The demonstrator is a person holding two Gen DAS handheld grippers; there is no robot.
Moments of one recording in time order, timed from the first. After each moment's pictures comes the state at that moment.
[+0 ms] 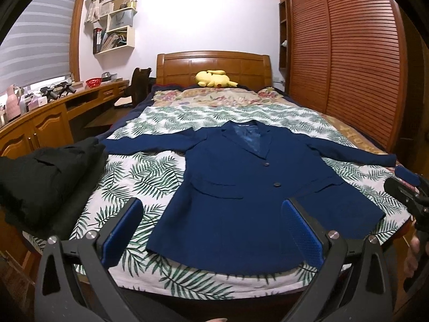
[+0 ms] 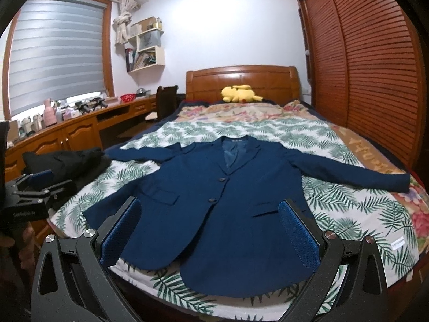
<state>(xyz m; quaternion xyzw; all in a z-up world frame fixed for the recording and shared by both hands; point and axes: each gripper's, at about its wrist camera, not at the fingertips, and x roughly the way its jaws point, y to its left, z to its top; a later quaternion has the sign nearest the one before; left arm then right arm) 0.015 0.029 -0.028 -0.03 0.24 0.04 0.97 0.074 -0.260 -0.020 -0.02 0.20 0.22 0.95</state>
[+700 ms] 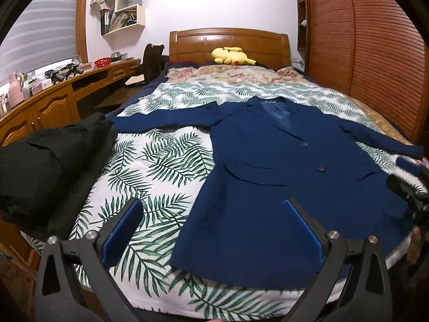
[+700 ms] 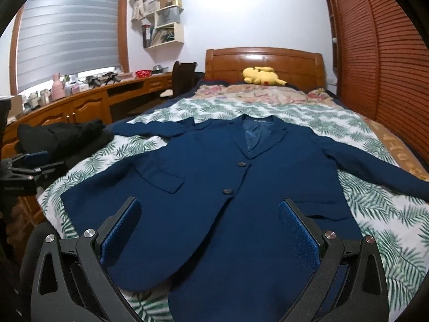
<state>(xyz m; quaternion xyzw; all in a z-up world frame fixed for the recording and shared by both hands) 0.076 0.079 -0.081 -0.03 0.30 0.08 0.95 0.158 -0.221 -0.075 -0.05 0.23 0.27 0.93</state>
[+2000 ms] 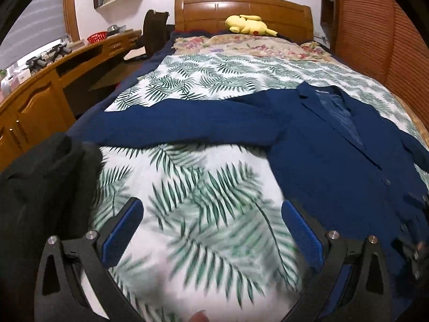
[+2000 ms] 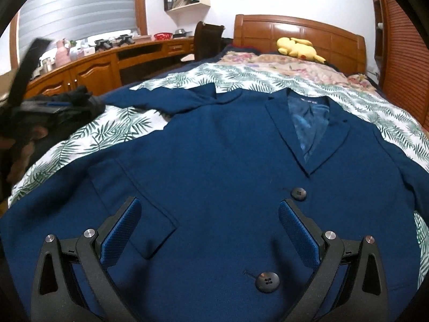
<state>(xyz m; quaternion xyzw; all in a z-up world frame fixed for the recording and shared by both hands) 0.297 0.206 -0.116 -0.03 0.39 0.09 0.92 0.315 -0.114 -0.141 -0.10 0.30 0.33 0.89</state>
